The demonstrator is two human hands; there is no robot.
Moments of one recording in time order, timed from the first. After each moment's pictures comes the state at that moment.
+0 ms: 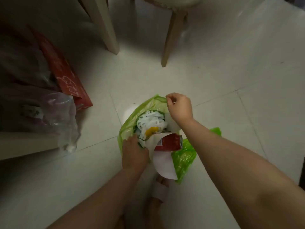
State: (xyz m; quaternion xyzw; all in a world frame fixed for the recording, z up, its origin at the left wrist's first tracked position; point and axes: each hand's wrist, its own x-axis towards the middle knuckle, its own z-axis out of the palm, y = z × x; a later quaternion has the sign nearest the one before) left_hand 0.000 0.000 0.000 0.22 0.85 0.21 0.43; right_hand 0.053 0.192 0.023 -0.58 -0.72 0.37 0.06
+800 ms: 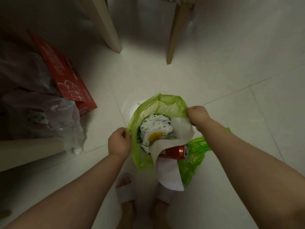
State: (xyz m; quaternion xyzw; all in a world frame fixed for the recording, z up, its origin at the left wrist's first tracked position) left_hand -0.067 0.034 -0.004 0.15 0.90 0.20 0.37; right_hand 0.094 0.233 -0.026 -0.70 -0.47 0.53 -0.06
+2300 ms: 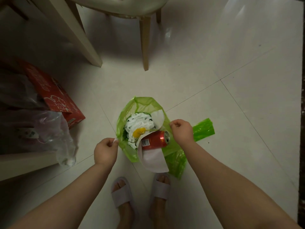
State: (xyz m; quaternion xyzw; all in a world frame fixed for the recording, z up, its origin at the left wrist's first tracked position) left_hand -0.032 0.002 0.023 0.13 0.89 0.25 0.36; right_hand 0.160 0.145 0.014 -0.70 -0.55 0.45 0.07
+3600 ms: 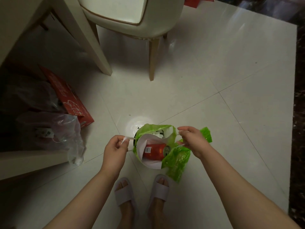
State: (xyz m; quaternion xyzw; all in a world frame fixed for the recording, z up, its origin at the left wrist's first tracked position) left_hand -0.023 0.009 0.135 0.12 0.79 0.41 0.44; right_hand 0.168 0.153 0.113 -0.69 -0.38 0.62 0.05
